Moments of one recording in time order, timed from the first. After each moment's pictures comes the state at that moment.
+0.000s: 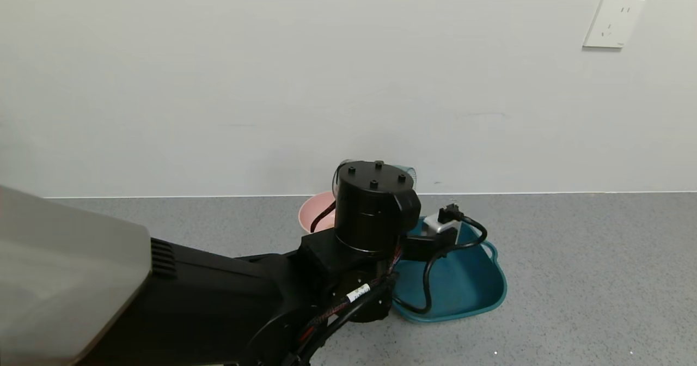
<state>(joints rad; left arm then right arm) -0.91 1.98 -1.12 -0.71 0.80 1.49 -0.01 0.00 0.00 -0.01 0.00 0.00</state>
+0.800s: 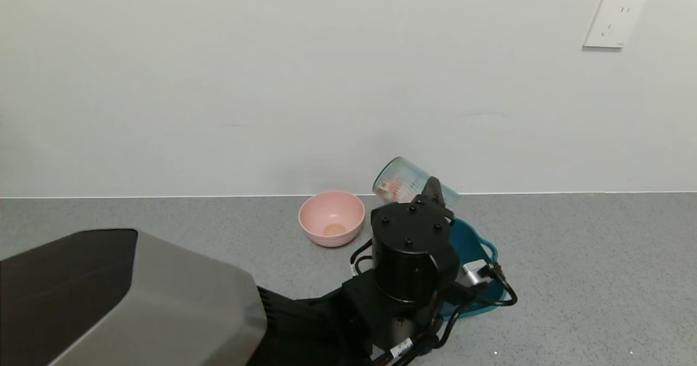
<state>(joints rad) -1.00 2.12 -1.11 -1.02 0.76 2.01 -0.01 0.00 0.00 -0.01 0.00 0.00</state>
